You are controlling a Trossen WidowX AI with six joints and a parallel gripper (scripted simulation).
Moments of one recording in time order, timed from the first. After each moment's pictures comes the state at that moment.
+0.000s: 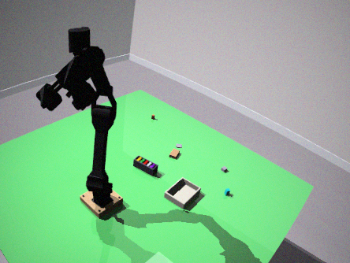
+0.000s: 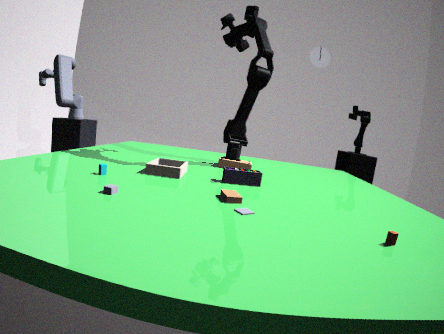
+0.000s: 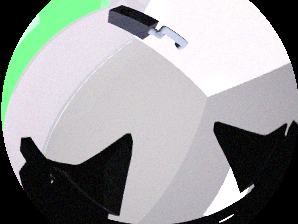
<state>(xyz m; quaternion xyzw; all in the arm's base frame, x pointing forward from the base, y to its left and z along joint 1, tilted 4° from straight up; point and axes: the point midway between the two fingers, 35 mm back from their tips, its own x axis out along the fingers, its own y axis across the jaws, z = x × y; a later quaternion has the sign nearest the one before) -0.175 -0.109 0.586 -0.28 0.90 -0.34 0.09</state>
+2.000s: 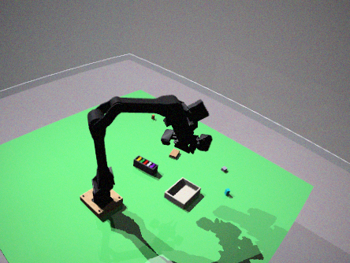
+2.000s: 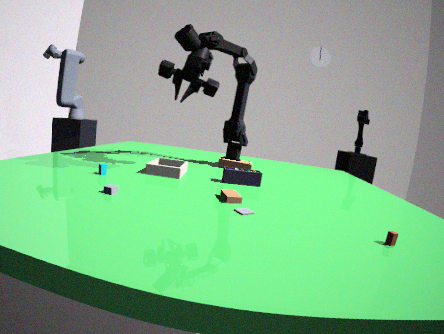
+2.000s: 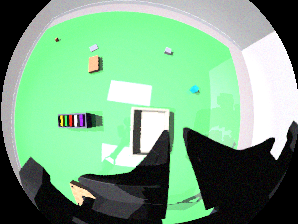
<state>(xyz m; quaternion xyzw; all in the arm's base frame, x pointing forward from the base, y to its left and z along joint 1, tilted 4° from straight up) 0.296 -0.191 0.203 -0.14 0.54 0.00 0.83</state>
